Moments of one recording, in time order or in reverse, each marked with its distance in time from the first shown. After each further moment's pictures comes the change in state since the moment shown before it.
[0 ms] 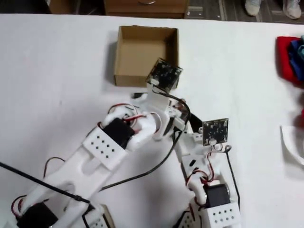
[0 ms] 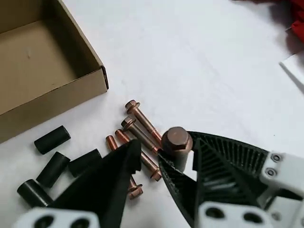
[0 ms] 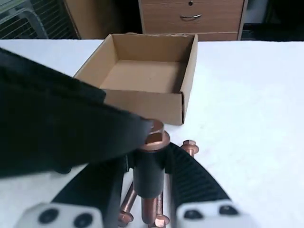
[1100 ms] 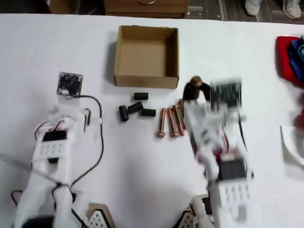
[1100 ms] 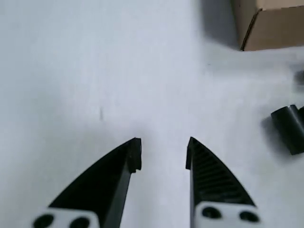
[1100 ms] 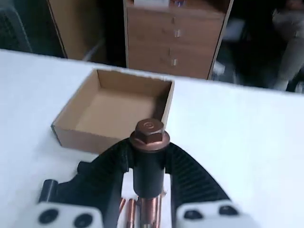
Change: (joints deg) left arm -47.2 -2.2 32.3 -20.0 -22.6; right arm 4.4 41.5 -43.7 6.6 7.6
